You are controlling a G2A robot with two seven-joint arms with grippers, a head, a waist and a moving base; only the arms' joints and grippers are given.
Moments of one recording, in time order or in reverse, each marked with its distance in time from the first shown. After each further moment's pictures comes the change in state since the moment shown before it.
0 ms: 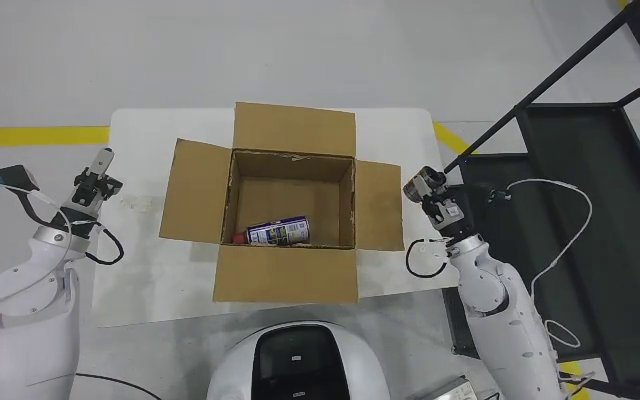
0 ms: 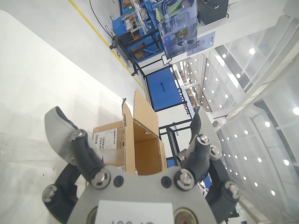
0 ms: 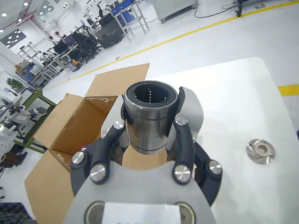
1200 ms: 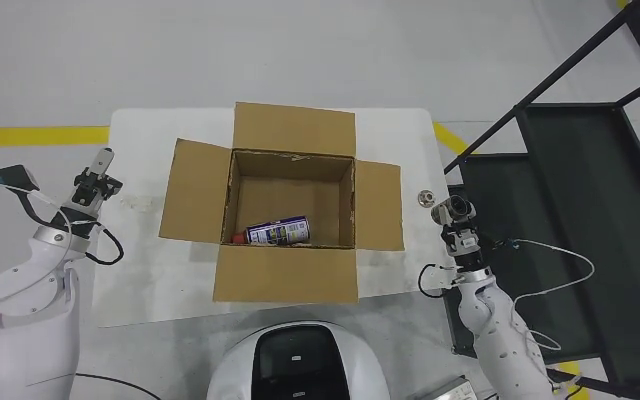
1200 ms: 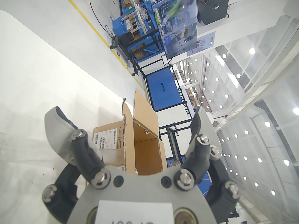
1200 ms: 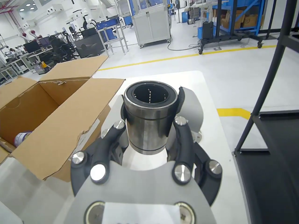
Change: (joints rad) left arm 0.000 0.000 0.000 0.000 0.000 0.000 0.000; right arm 0.052 0.000 -0.030 0.459 -0.483 -0.075 -0.679
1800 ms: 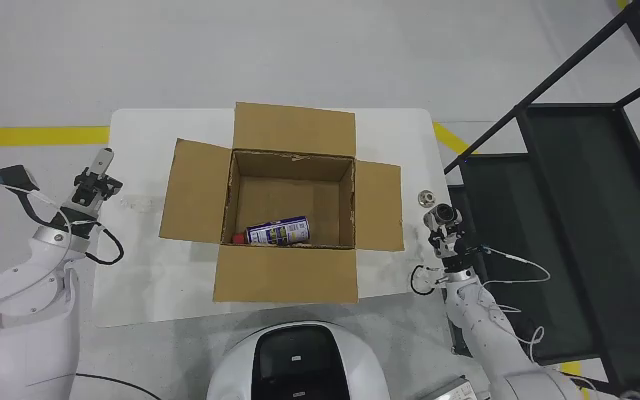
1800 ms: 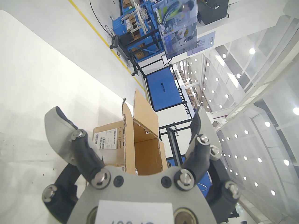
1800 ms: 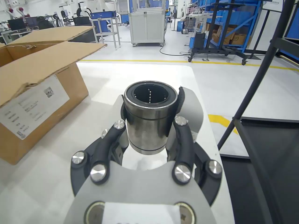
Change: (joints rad) left arm 0.000 0.000 0.000 0.000 0.000 0.000 0.000; right arm 0.381 -0.026 -0.150 0.727 -0.244 0.079 -0.405
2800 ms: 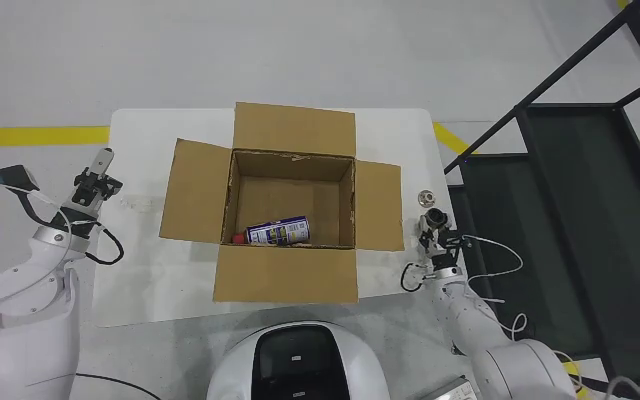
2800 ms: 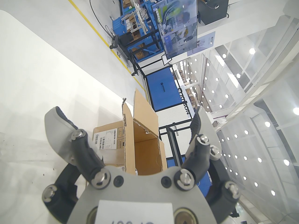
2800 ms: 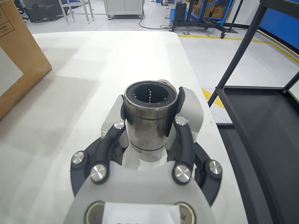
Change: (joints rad) left arm 0.000 0.000 0.000 0.000 0.000 0.000 0.000; right arm 0.141 -0.061 -0.073 0.263 0.091 0.126 0.083
